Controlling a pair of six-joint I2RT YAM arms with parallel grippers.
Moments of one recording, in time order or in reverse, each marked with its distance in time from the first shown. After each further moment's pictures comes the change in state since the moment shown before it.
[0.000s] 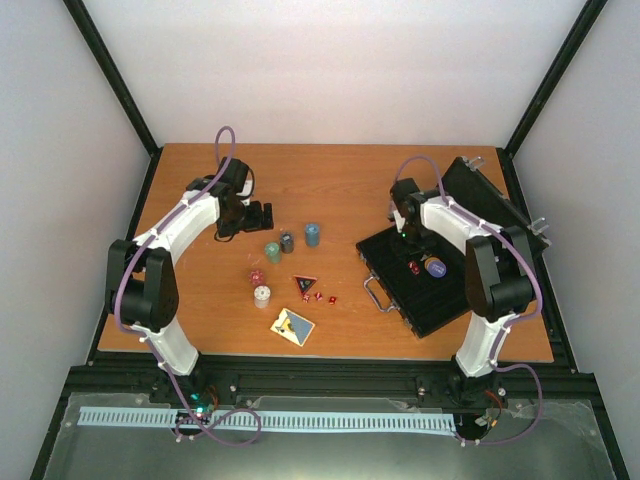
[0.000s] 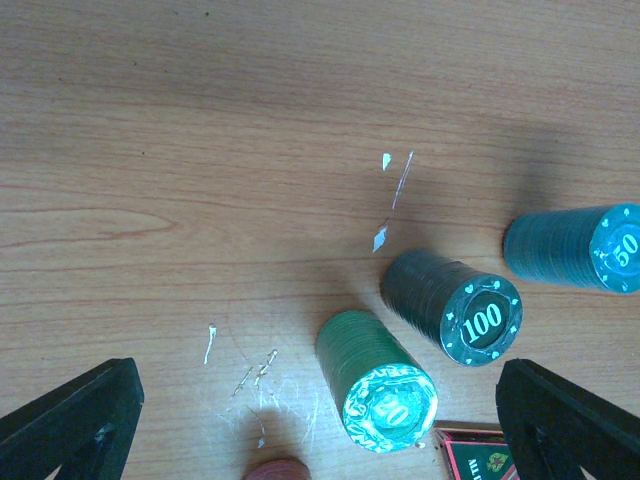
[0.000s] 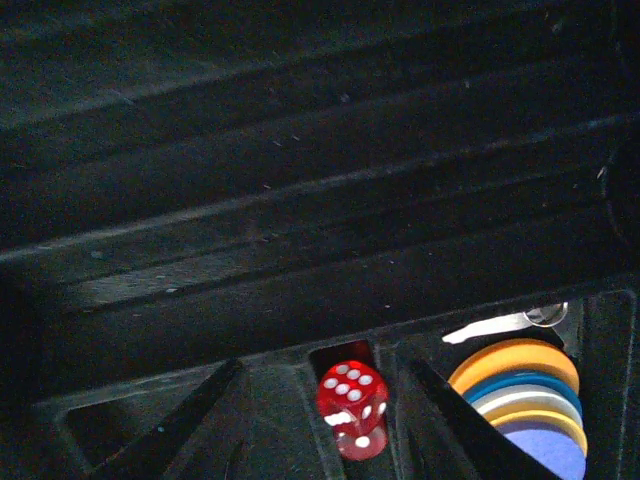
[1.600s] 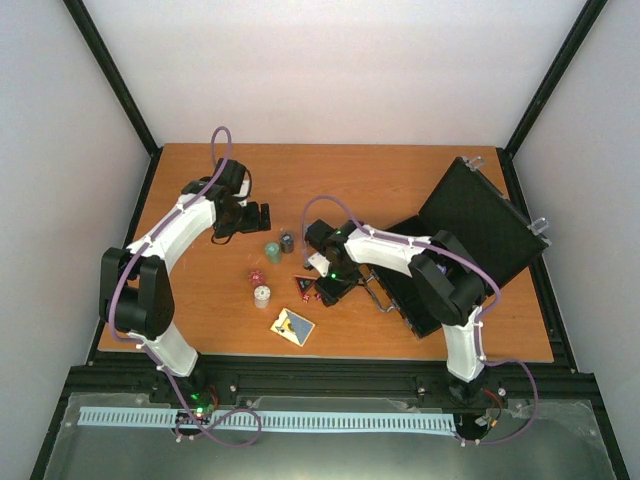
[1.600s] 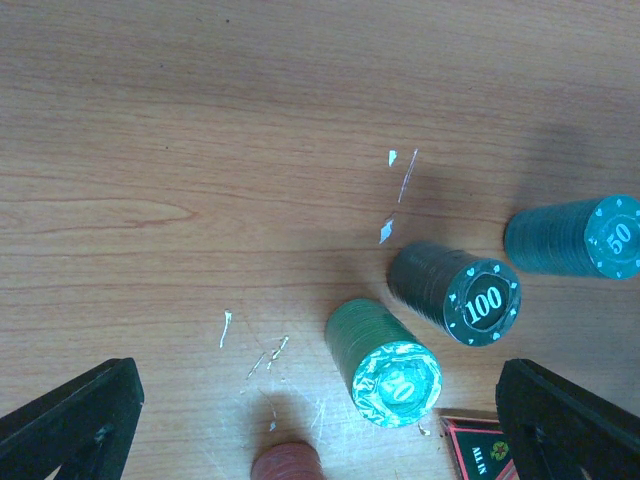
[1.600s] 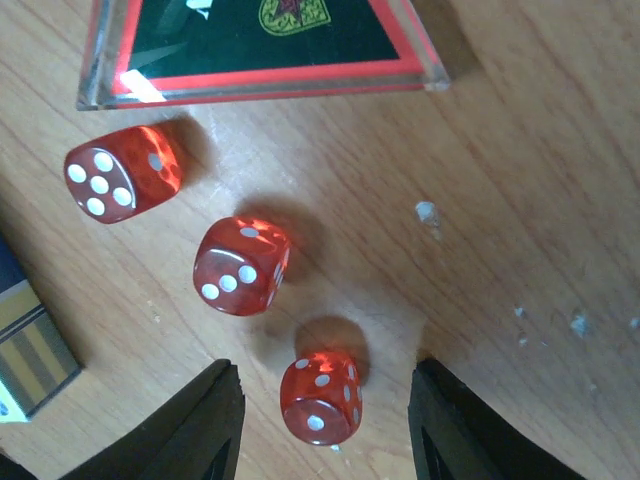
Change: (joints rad) left arm 0.000 -0.056 -0.029 -0.003 -0.023 -0.001; right arm 0.513 0.146 0.092 0.005 -0.292 0.002
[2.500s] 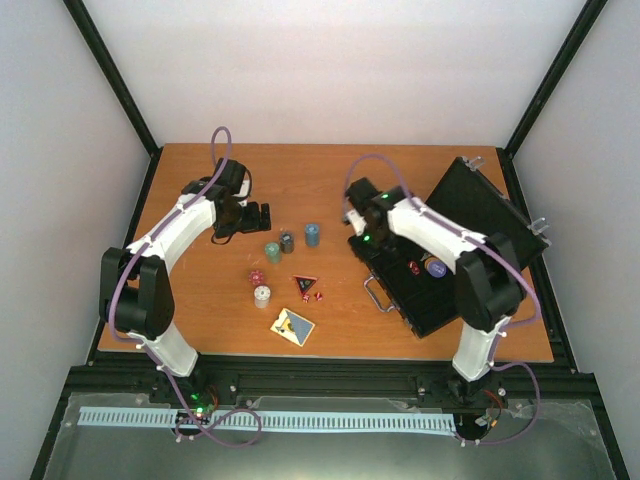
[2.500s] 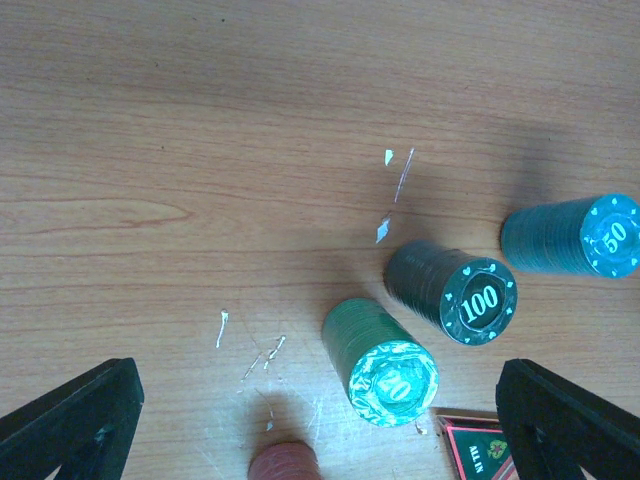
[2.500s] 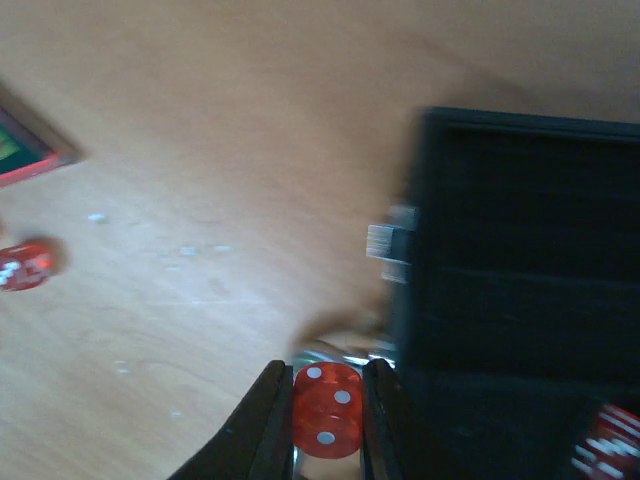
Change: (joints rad) left arm 0.000 0.000 0.000 0.001 0.005 0.000; right arm -0.188 -0.133 0.068 -0.095 0.149 0.009
